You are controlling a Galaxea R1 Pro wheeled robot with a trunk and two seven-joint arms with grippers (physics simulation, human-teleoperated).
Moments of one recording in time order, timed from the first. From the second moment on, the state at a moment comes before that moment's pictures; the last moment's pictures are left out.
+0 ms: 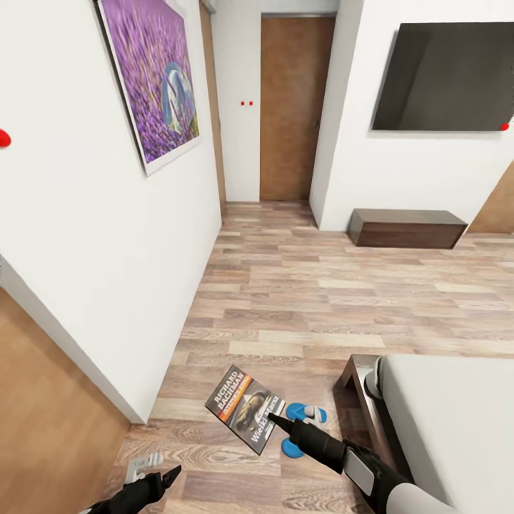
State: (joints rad) left arm -0.51 0.15 0.50 -0.02 -0.14 -0.19 -0.59; right arm -0.60 0.00 0.24 -0.21 -0.71 0.17 1.01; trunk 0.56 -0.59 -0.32
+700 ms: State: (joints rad) left arm -0.51 0.15 0.50 -0.02 -0.14 -0.19 -0.59; right arm -0.60 0.00 0.24 -0.21 -0.69 0.17 1.01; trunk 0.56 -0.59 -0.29
